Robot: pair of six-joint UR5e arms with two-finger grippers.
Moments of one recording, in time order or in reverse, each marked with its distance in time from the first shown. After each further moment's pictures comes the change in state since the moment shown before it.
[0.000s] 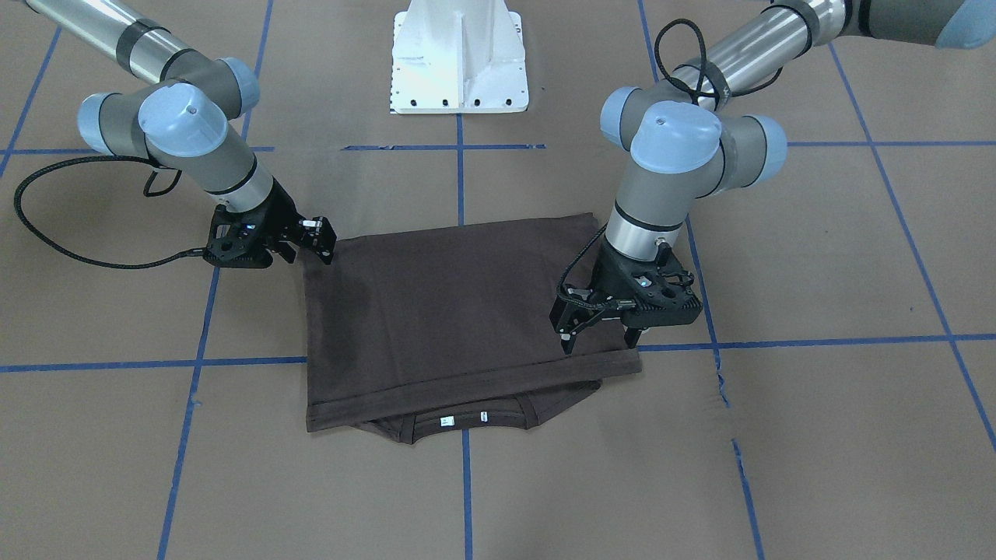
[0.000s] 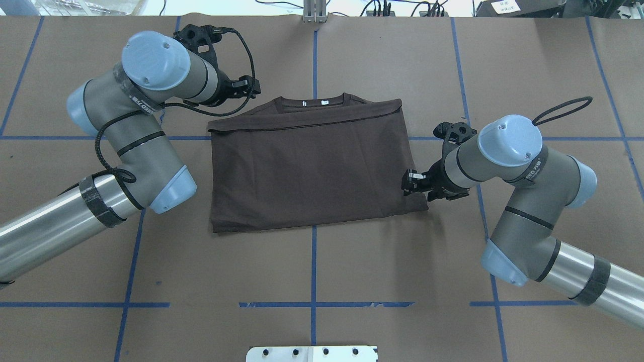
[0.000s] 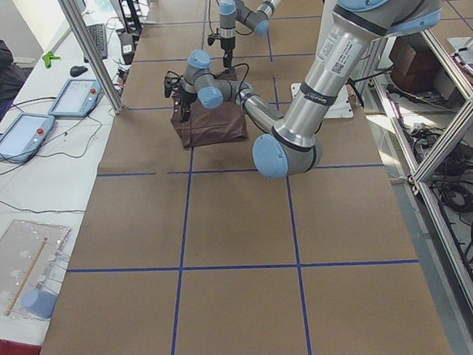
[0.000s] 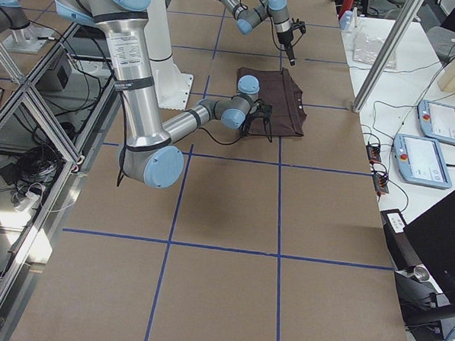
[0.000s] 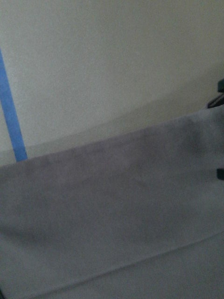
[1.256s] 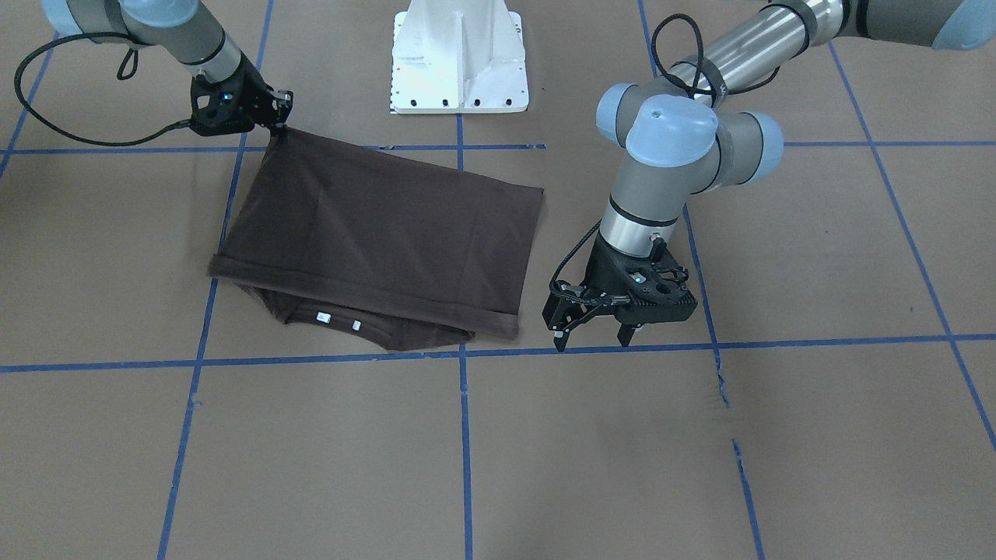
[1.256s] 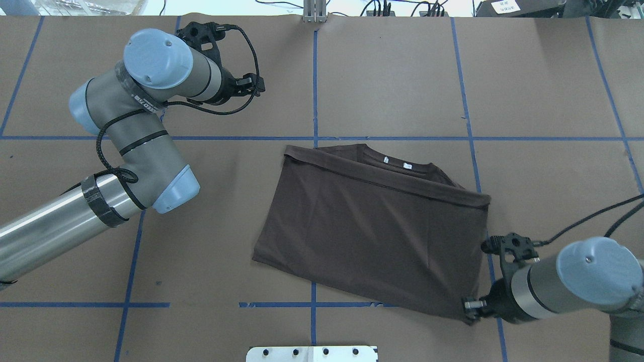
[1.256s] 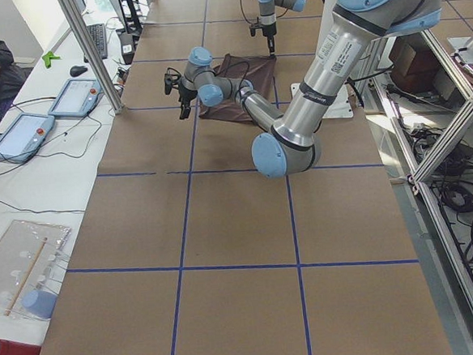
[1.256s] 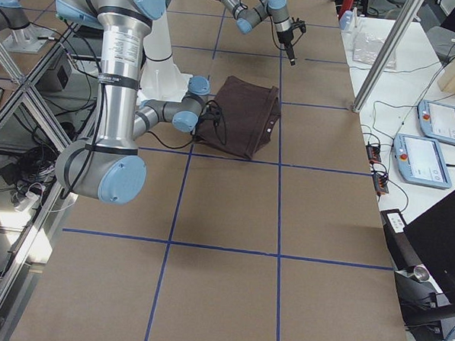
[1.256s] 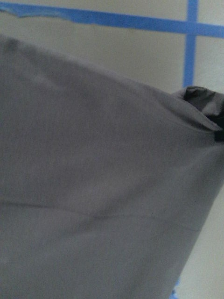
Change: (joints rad) left arm 0.004 -0.010 -0.012 -0.002 0.000 -0.011; right arm -0.370 -0.499 0.479 0.003 -0.066 0.068
